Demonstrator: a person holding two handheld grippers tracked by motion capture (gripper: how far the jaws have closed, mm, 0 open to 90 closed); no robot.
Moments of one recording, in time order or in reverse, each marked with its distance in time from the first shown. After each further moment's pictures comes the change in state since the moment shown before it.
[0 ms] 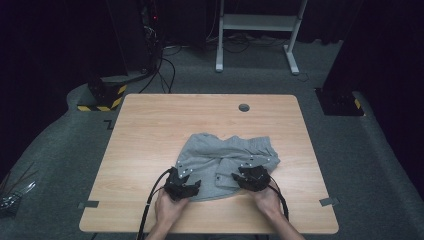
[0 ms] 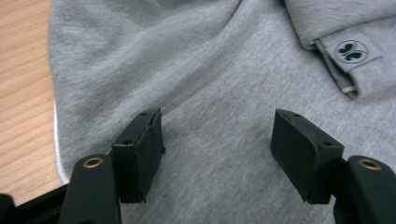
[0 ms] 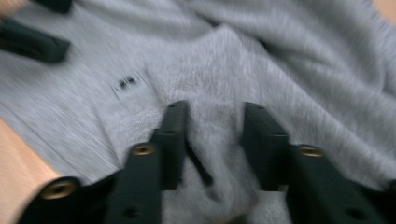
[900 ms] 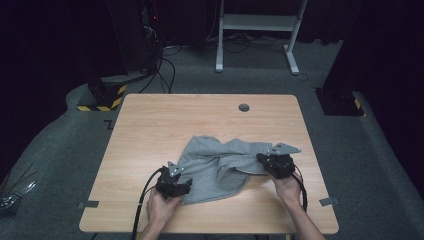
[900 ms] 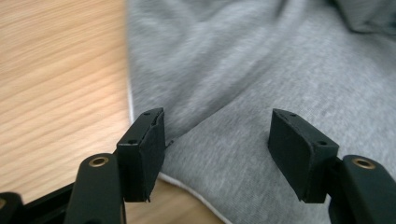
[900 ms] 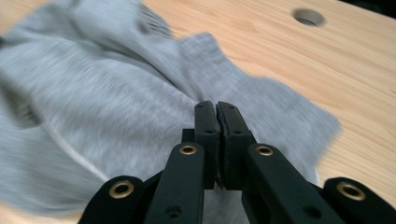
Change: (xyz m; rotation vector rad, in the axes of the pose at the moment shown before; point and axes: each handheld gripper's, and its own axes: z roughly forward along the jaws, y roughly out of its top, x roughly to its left) left arm 0.024 -0.006 -0.010 0.025 0.044 -0.039; right arm -0.060 0.003 -0.049 -0.121 -0.130 0.060
